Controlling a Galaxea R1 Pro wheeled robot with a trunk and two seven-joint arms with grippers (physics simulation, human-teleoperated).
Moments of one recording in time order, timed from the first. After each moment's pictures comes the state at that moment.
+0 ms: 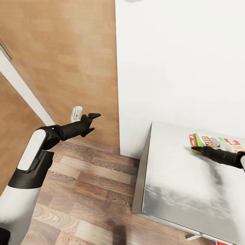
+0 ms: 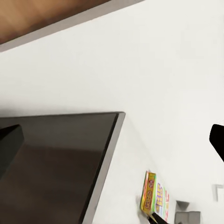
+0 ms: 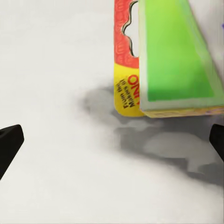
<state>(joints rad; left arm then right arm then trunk) -0.86 0.19 -0.19 -1.59 1.76 0.61 0.72 -0.63 -0.49 -0.26 -1.31 -0.71 1.04 0.15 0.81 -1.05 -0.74</state>
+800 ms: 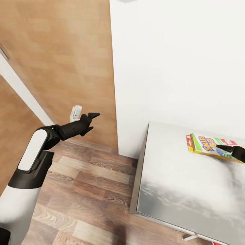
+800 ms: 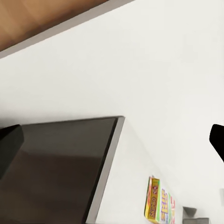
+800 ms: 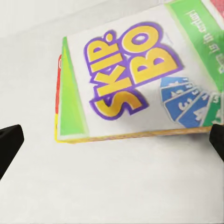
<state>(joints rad) -0.86 0.19 -0.19 -1.59 1.70 0.61 0.68 -0.49 -0.65 -0.42 -1.42 -0.86 1.04 0.15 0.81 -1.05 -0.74</state>
